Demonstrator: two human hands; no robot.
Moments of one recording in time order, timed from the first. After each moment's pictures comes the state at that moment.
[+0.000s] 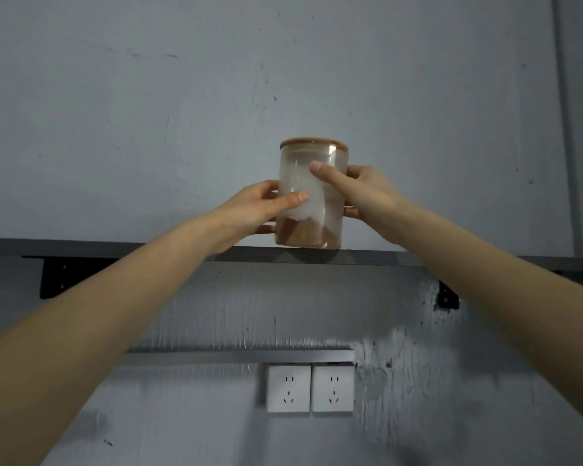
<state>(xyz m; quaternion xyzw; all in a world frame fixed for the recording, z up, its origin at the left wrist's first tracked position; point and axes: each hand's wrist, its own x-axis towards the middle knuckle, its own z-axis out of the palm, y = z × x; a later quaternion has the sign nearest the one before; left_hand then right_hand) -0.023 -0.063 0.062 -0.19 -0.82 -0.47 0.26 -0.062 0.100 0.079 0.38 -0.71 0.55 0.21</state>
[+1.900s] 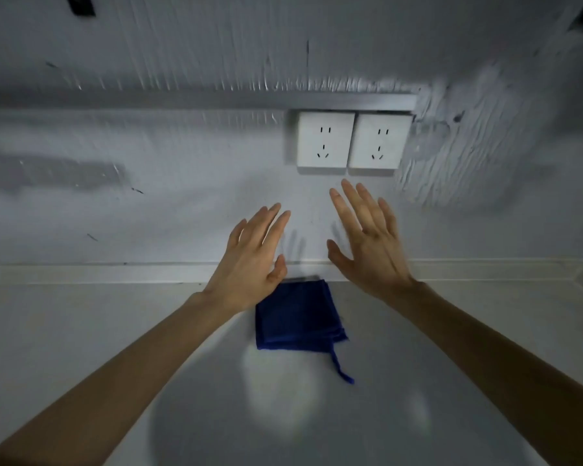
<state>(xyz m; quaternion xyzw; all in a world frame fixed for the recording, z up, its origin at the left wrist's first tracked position) -0.061 -0.112 -0.332 -0.09 -0.96 -0.06 0.26 -0.131 0.070 -0.318 0.34 -0.88 0.14 0.29</state>
